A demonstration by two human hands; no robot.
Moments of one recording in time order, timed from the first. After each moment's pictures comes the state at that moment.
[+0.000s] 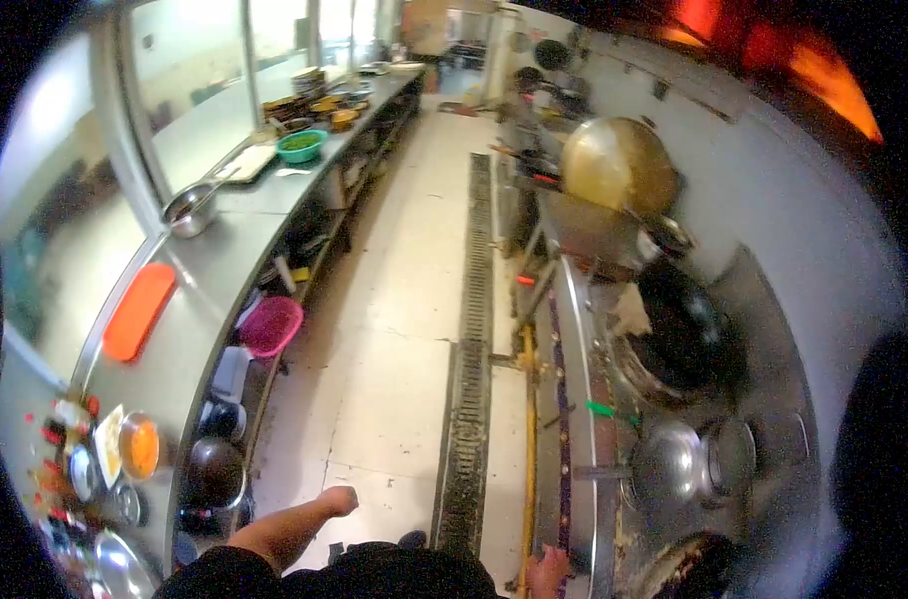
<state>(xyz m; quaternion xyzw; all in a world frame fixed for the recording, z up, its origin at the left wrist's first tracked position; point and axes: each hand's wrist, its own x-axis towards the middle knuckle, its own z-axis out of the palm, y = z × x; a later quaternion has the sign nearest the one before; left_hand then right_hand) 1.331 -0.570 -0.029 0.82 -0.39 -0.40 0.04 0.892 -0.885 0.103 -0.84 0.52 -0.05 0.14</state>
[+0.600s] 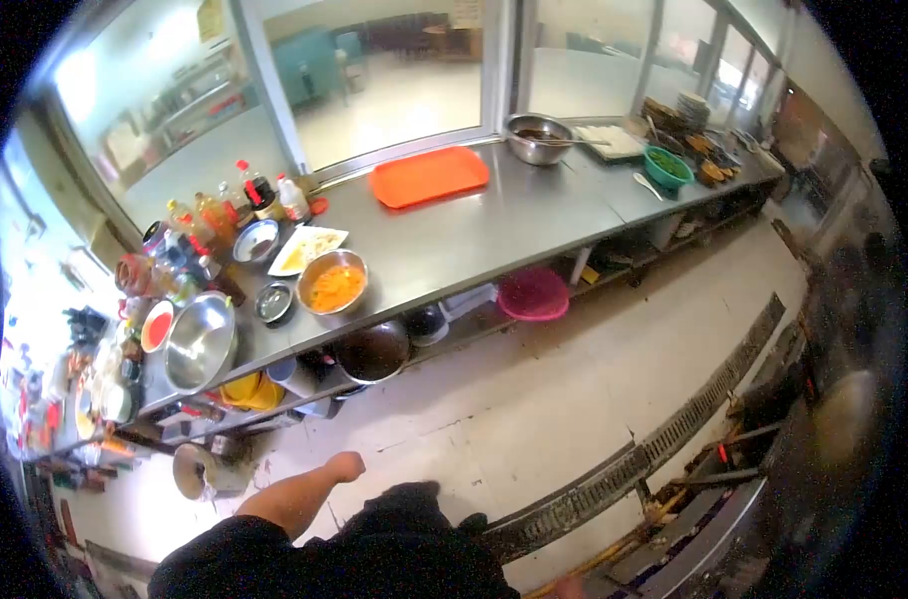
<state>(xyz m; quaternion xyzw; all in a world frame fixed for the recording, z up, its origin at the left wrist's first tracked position) 1.214 -0.383 0.018 0.92 0.11 -0.33 0.16 1.177 -1.090 -0.018 -0.83 0.24 0.39 0.32</state>
